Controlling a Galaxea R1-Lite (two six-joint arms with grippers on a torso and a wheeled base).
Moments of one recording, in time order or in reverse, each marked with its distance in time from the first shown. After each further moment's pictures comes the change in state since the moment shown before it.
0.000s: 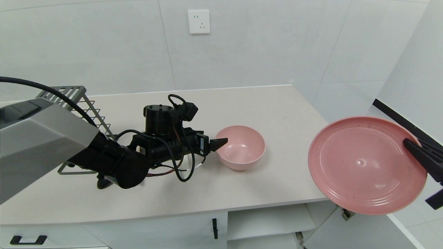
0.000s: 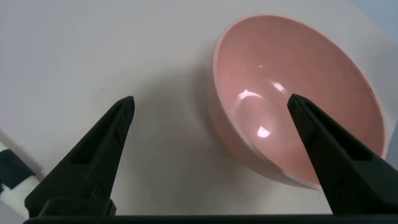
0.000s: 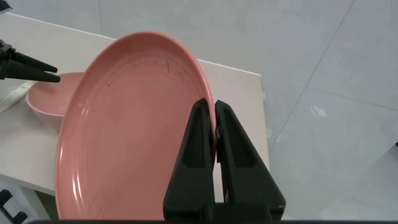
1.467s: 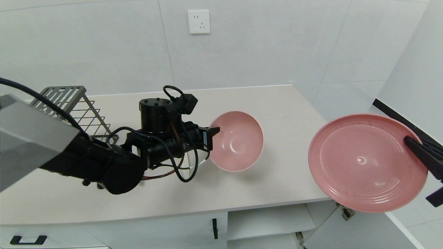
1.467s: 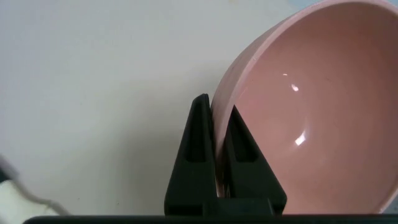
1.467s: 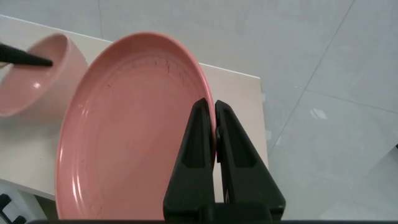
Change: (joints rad) left arm -0.056 -0.105 0.044 -0.030 0.064 -0.073; right arm 0.000 0.000 -0.011 -0.002 -0.001 0.006
